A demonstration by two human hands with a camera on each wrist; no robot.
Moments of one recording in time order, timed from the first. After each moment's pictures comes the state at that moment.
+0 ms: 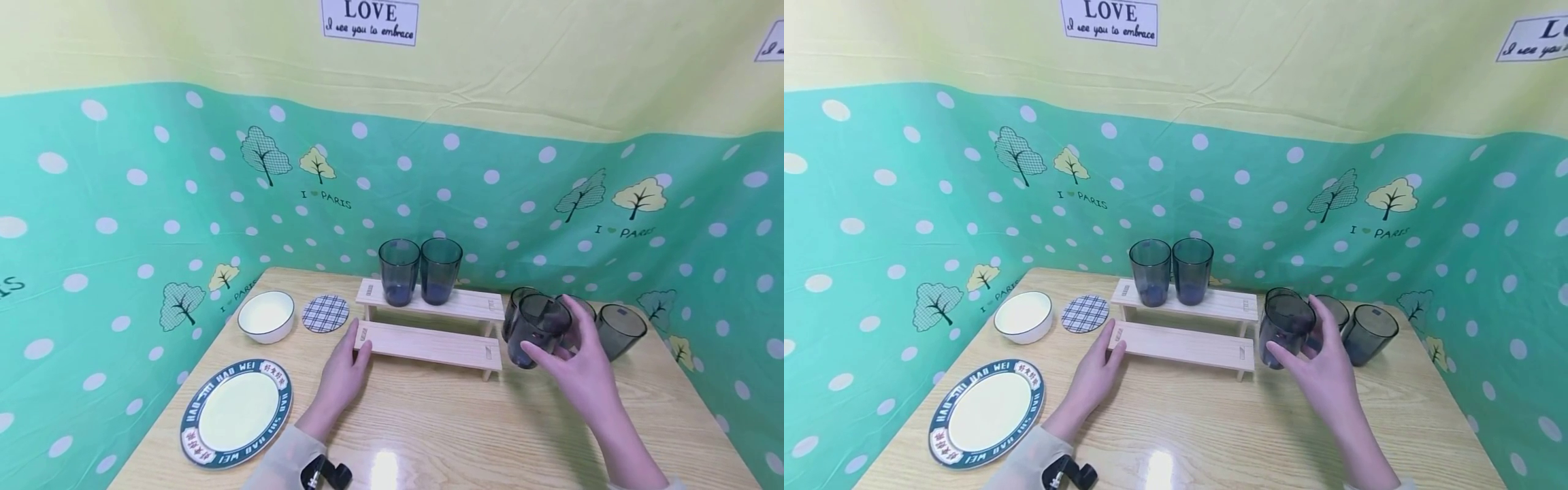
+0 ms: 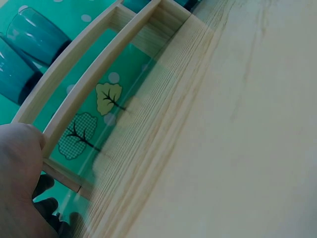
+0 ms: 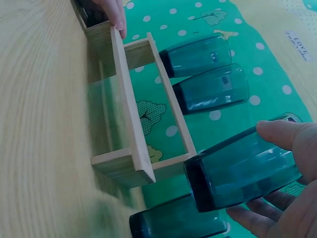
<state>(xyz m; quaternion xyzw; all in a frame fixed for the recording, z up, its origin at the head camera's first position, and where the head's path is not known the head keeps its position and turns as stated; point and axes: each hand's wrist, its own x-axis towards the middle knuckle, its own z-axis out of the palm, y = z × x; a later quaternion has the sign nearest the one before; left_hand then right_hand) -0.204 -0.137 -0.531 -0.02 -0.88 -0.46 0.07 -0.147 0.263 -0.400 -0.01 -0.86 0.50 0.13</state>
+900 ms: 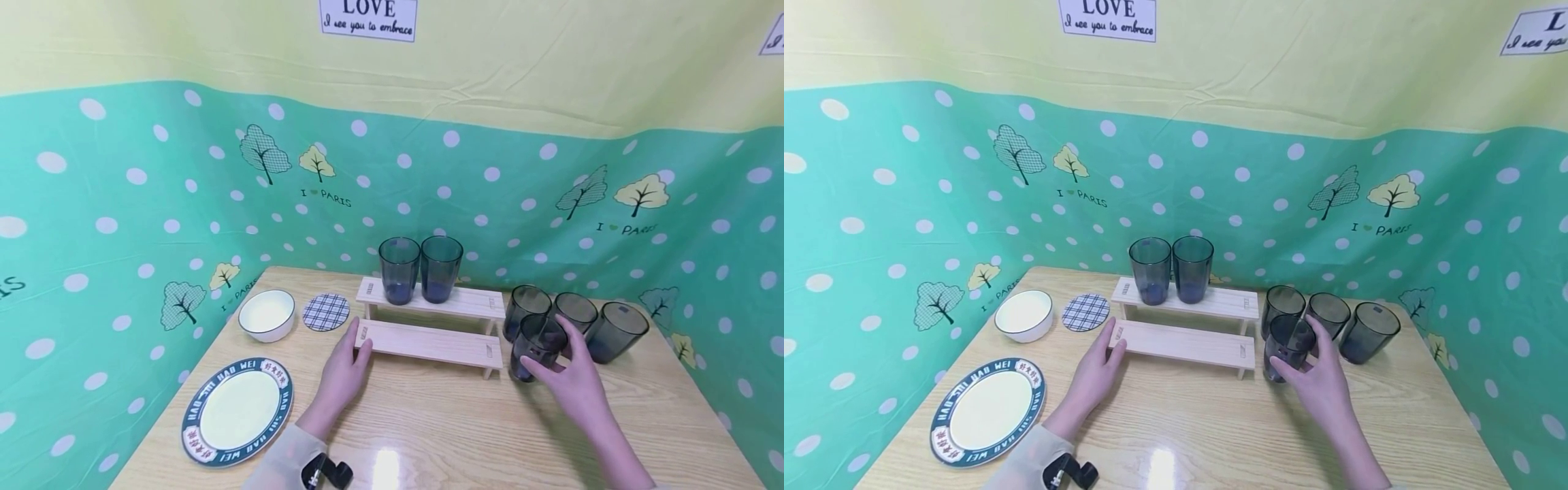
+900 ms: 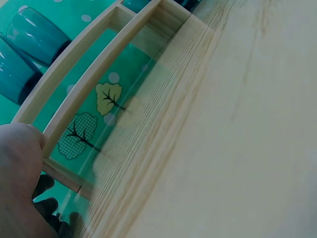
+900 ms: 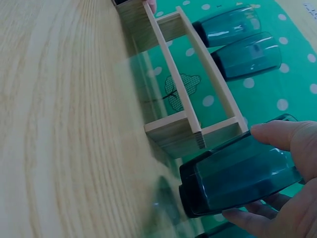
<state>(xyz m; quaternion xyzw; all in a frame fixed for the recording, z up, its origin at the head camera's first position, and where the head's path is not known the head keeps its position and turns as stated) -0.205 -0.137 -0.533 -0.02 -0.88 -0.46 0.07 -0.154 0.277 -0.451 -0.03 -0.86 0.50 0.07</state>
